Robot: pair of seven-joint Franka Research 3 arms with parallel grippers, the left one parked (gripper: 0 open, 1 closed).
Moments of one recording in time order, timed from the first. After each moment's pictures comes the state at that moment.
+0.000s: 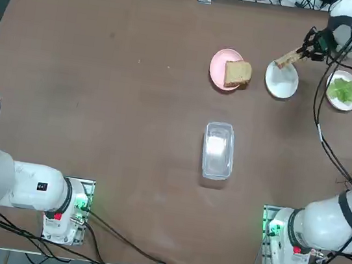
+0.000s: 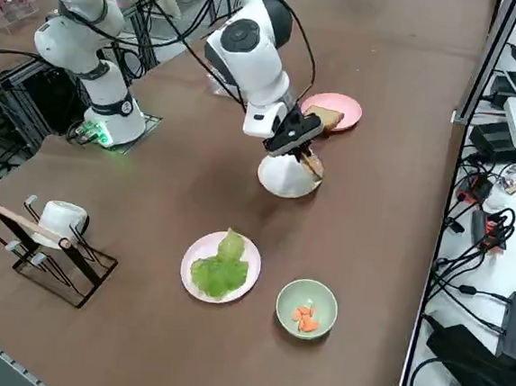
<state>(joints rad) -0.02 0.32 -0.07 -2.03 0.60 2.45 0.26</state>
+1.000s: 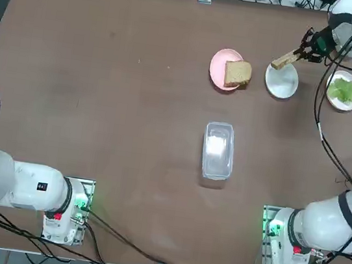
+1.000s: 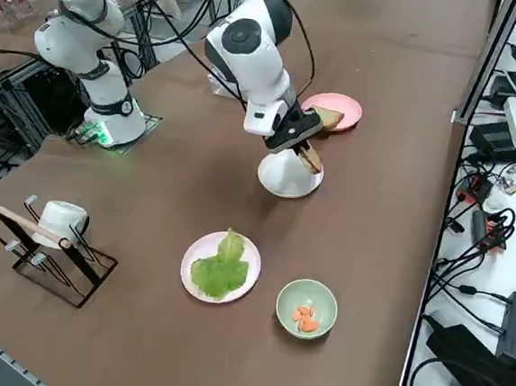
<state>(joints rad) -0.02 0.31 -0.07 -2.03 0.61 2.38 0.26</state>
